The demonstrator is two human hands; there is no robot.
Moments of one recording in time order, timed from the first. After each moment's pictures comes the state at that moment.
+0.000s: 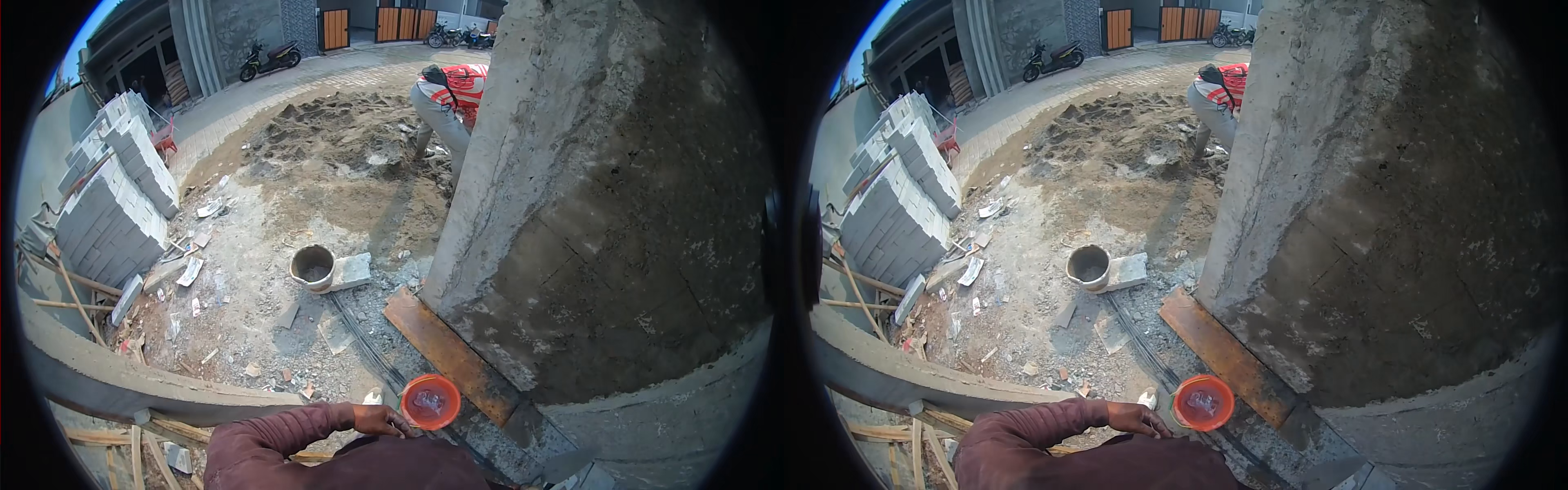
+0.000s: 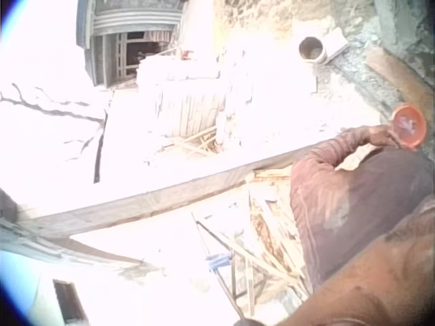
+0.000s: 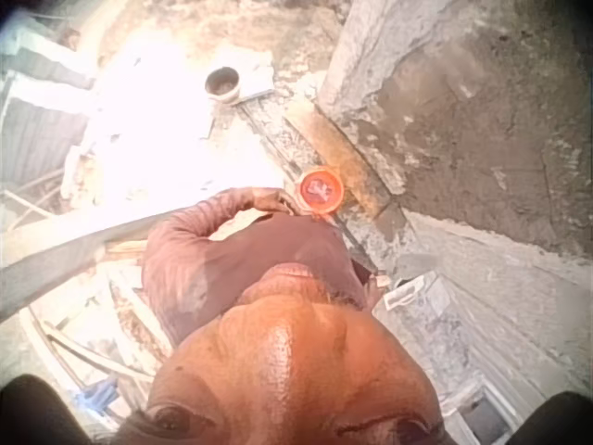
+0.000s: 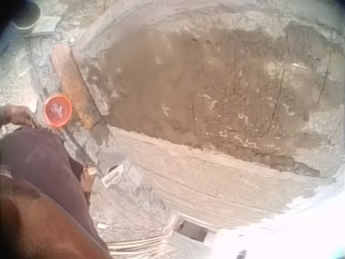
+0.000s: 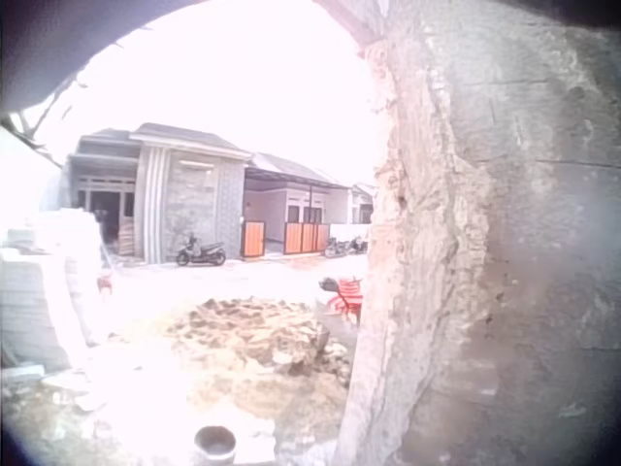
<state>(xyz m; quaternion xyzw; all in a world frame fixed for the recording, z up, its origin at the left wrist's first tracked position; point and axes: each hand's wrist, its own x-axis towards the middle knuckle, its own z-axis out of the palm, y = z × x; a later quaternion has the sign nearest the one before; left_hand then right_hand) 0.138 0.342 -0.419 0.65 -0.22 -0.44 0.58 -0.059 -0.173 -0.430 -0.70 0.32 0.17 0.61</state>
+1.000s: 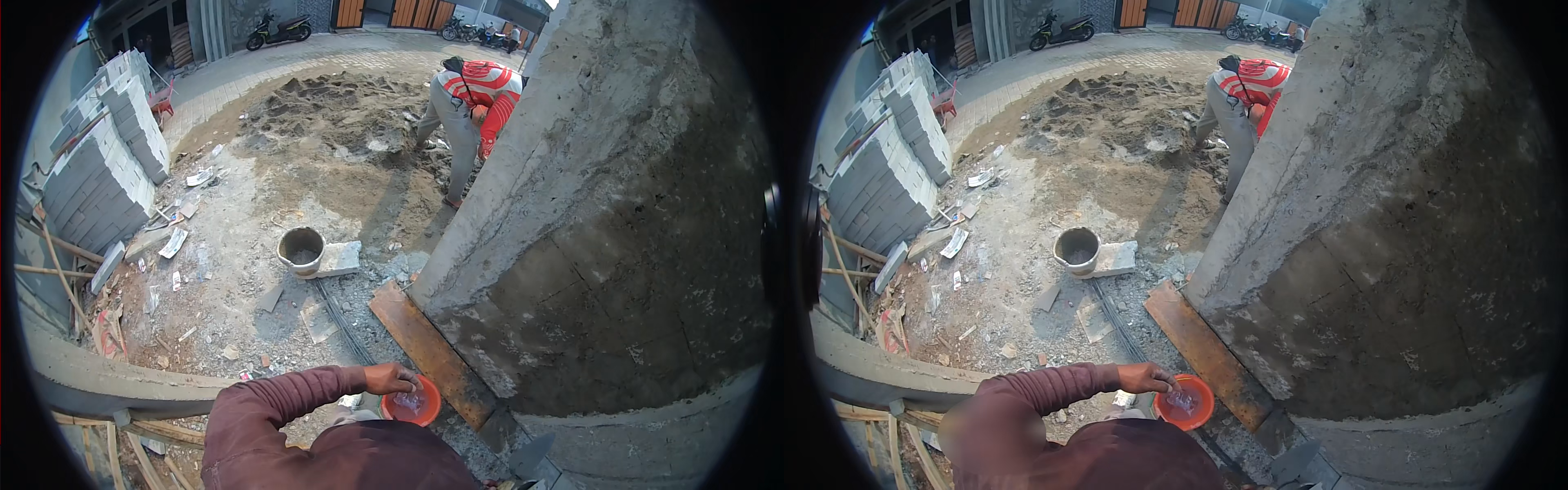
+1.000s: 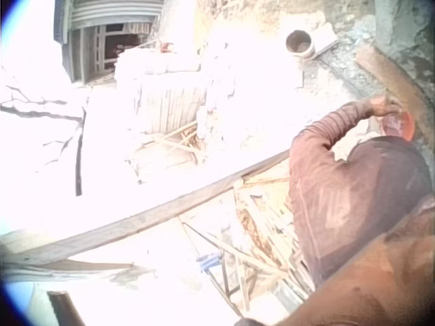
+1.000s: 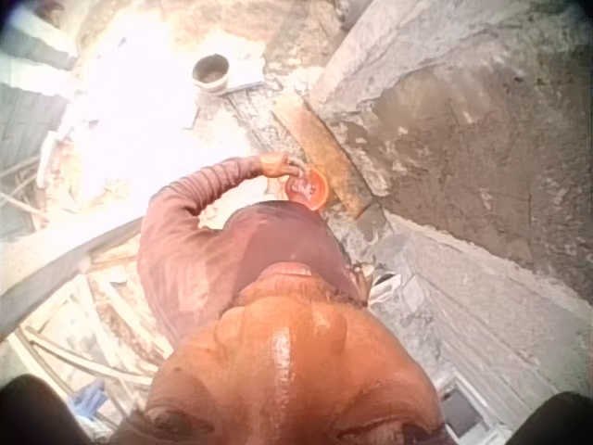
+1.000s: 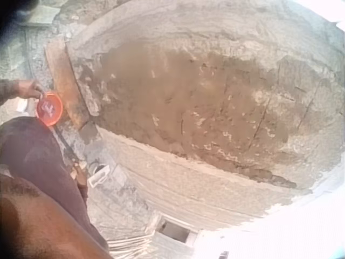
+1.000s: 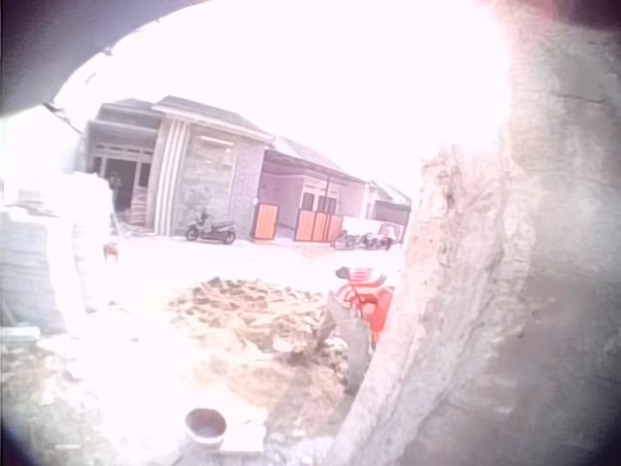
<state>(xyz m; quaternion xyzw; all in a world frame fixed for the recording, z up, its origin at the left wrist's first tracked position) 0.248 0.371 -0.446 0.67 -0.13 -0.33 0.65 0.072 -0.072 -0.379 -0.80 0.22 0.25 0.49</state>
